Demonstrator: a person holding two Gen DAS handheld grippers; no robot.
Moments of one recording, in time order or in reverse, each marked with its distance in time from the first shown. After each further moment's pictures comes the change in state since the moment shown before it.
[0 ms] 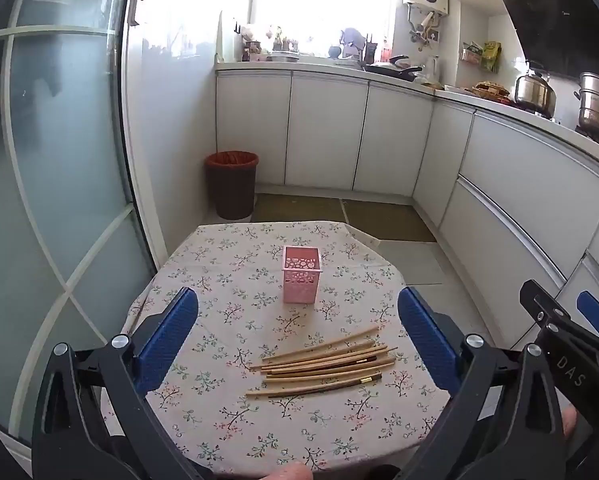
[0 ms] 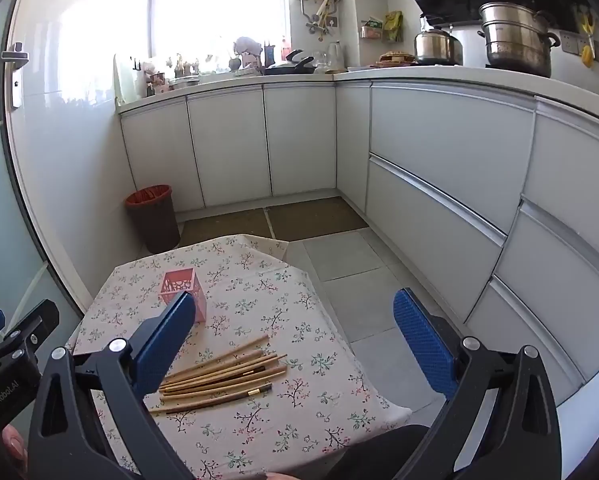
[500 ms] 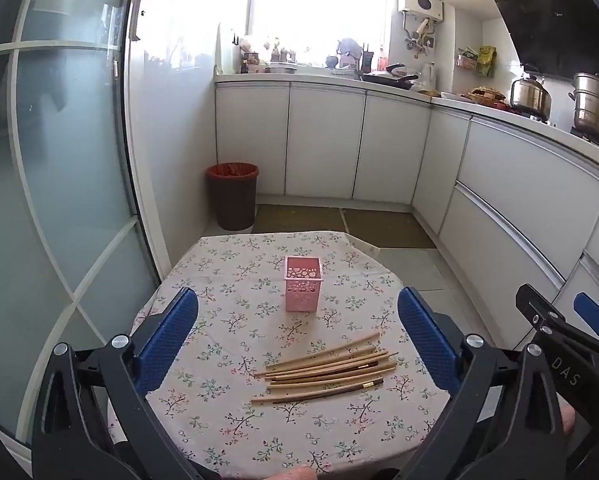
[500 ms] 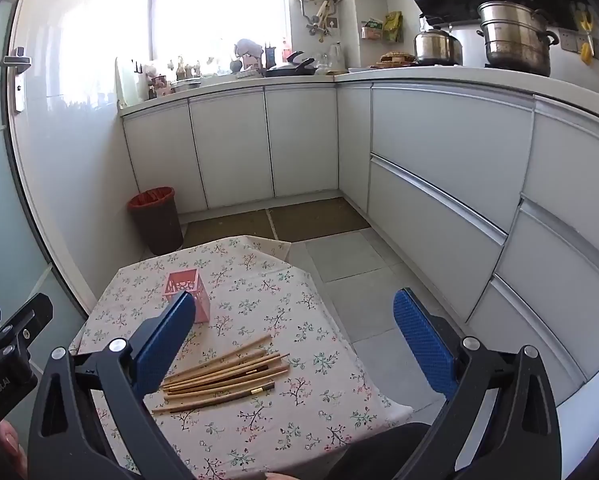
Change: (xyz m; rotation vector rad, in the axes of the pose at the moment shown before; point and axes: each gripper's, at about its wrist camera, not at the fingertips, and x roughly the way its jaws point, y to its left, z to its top) left arm -0.013 0.008 0.007 -0.010 -0.023 -0.014; right arm -0.004 0.002 -0.001 0.002 0.016 0.020
